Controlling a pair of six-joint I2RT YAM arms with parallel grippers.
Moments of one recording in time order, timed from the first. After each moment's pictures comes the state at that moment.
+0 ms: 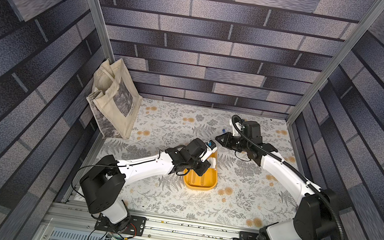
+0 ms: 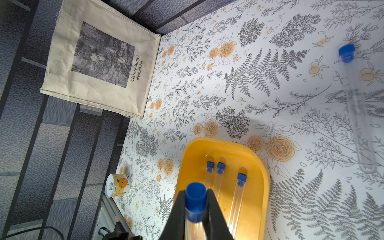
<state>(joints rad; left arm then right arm) -0.84 1.54 1.02 -0.26 0.18 -0.14 0.44 1.51 1.13 -0.27 -0.45 0.57</state>
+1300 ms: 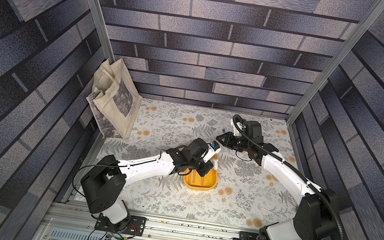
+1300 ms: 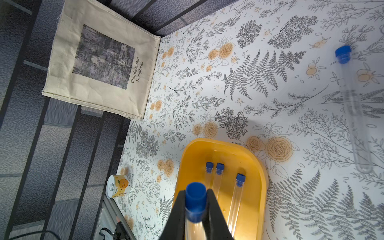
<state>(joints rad) -0.87 1.51 0.98 -0.20 0.23 -0.10 0.42 1.51 1.13 -0.27 -0.46 0.57</state>
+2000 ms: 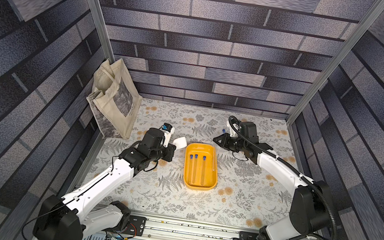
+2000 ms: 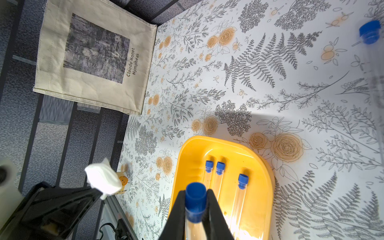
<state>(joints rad) -0.38 1.09 0.81 -0.38 0.20 -0.26 0.46 1.59 1.12 -0.21 -0.49 0.59</state>
